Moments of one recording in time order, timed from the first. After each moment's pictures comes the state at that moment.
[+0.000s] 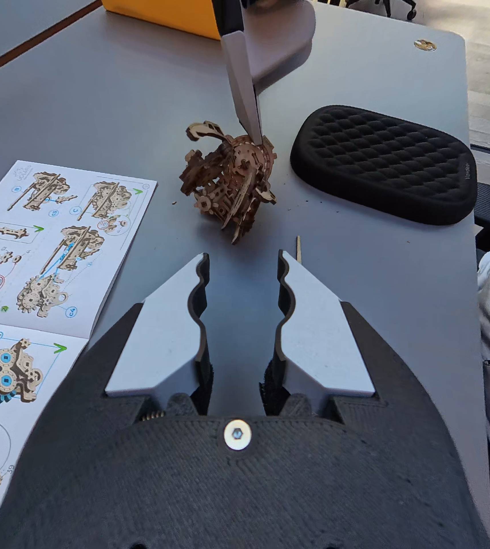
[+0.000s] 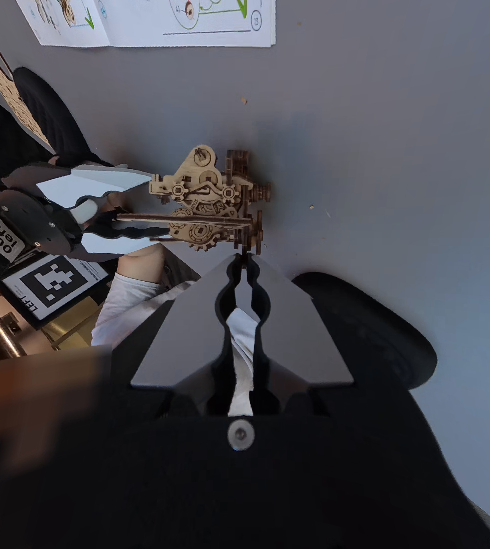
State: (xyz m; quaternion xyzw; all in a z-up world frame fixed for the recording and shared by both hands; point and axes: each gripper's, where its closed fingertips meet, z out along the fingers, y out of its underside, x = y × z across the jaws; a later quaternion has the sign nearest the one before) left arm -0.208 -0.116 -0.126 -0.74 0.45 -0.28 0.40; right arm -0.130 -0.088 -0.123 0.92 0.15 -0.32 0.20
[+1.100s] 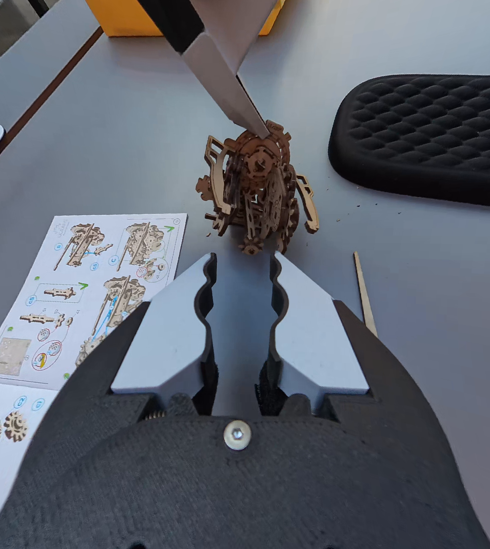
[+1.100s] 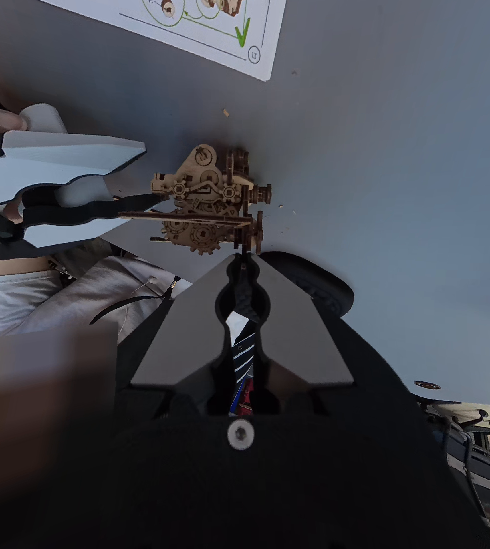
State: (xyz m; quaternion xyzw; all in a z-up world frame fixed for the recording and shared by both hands) left arm -0.190 -0.073 -0.133 -0.71 0.53 -0.21 0.42; right arm -0.126 -0.063 -0.113 0.93 0.26 -0.11 0.25
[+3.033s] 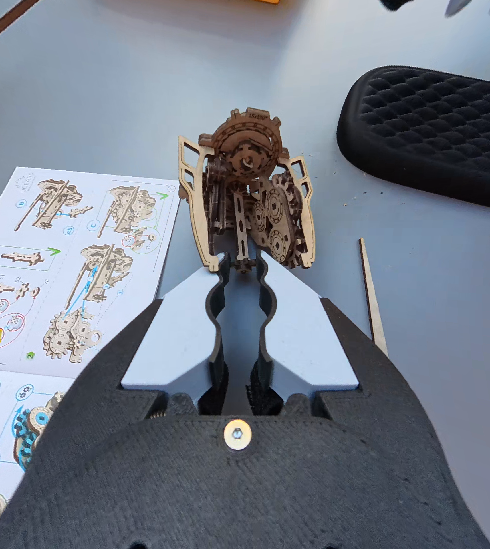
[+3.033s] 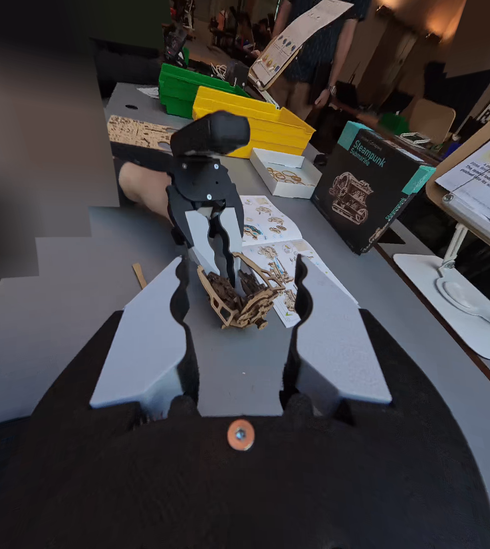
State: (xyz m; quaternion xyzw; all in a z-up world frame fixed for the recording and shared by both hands) left arm -0.200 -0.071 -0.152 -0.74 0.49 -0.25 0.38; right arm -0.149 -0.094 -0.029 0.54 0.57 -0.32 -0.54
